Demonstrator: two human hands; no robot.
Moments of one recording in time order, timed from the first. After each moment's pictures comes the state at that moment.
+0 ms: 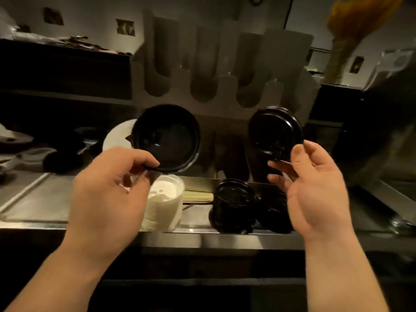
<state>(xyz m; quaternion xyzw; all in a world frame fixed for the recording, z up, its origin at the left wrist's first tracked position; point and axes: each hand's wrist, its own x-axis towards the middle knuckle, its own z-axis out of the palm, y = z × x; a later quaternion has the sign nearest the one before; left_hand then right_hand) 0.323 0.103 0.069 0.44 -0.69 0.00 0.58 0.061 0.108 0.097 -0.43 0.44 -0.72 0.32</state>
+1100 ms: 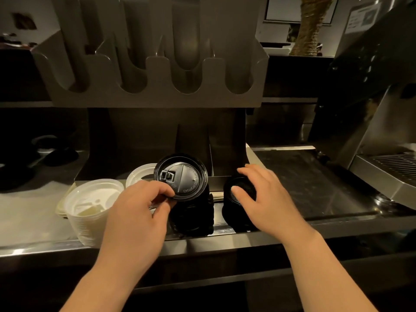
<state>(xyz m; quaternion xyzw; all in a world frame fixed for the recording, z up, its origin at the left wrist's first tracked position) 0.195 0.075 0.023 0.53 -0.72 -0.09 0.44 -0.055 0.053 0.007 -0.70 0.64 -0.32 0.05</state>
